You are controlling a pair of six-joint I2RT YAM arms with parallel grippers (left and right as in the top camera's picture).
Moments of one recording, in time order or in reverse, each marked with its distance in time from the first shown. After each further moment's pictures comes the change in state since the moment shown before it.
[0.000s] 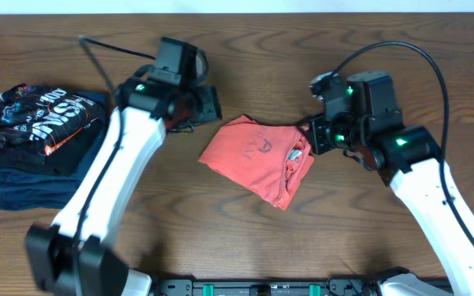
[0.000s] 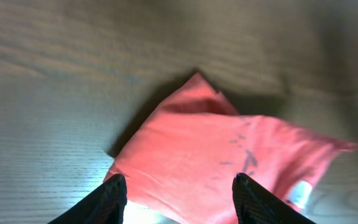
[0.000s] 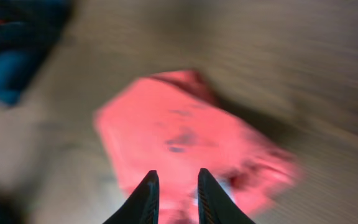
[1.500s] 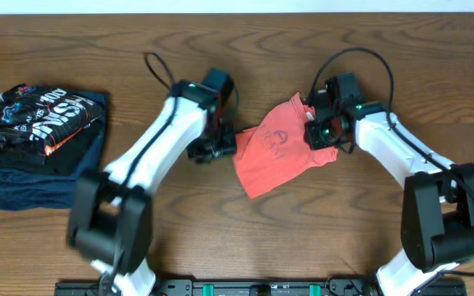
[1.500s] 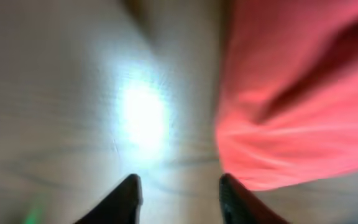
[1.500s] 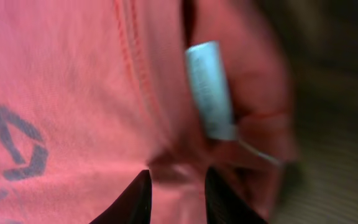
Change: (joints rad) left arm -0.111 0.172 -0.040 -0.169 -0.010 -0.119; right arm -0.090 0.447 -0.011 0.071 0.248 -0.087
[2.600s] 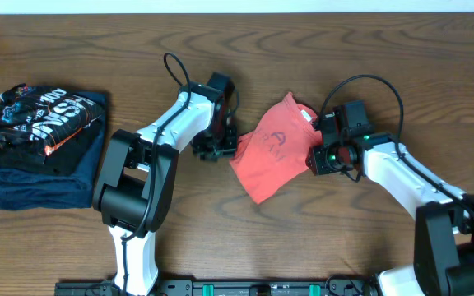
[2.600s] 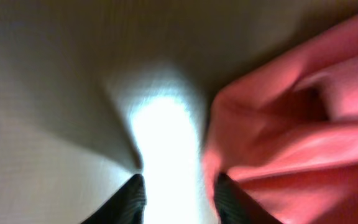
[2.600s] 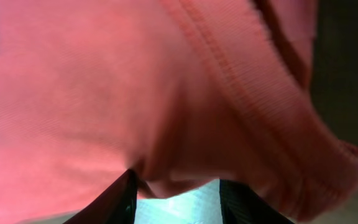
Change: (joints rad) left arm 0.032 0.251 0.006 0.082 0.064 0.196; right arm 0.000 -0.146 -0.279 0.132 -0.018 0.051
